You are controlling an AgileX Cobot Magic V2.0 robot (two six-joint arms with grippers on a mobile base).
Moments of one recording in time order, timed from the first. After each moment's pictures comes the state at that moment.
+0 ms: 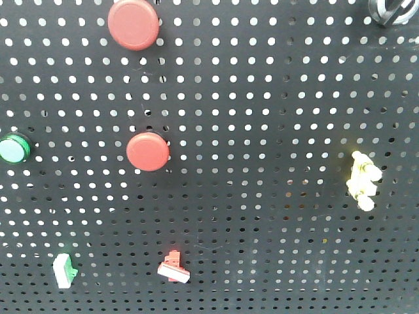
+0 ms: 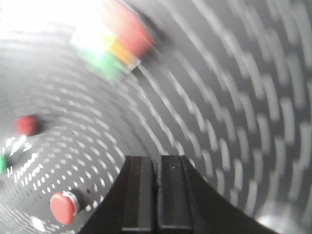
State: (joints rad) left arm -0.03 -0.02 0.04 -0.11 0.36 0.03; right arm 0.72 0.93 -1.42 -1.34 0.26 1.66
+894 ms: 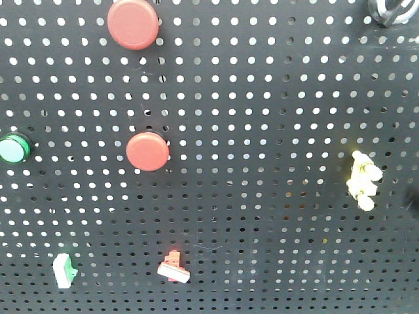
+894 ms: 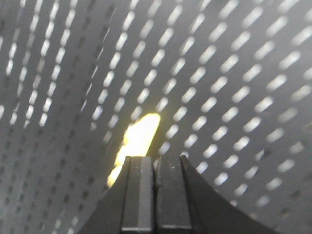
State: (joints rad) left arm -0.03 -0.02 0.04 -0.11 0.36 0.03; right arm 0.72 0.66 -0.75 -1.17 0.39 0.73
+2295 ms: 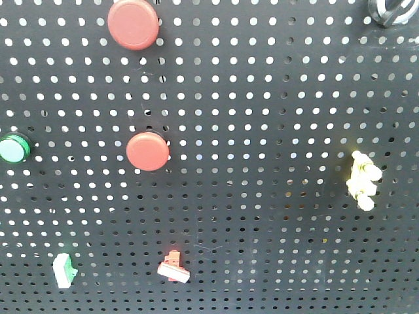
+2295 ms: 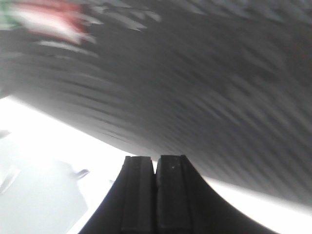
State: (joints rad) left arm -0.03 -0.02 0.04 -0.11 0.36 0.03; right arm 0.49 0.52 -0.13 0.09 -0.06 0.06
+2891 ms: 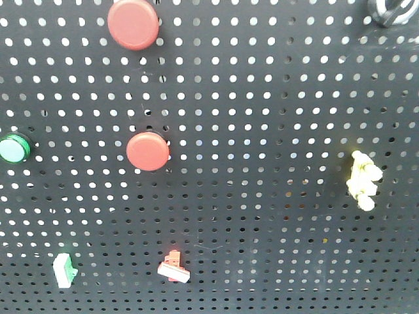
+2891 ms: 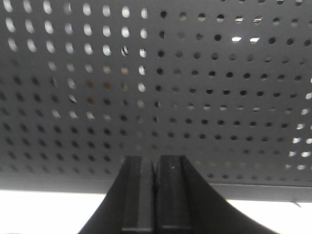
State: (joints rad) left arm -0.03 -0.02 0.04 -0.11 0.36 0.03; right arm -0.01 -0.01 0.03 -0.15 0.09 0.05
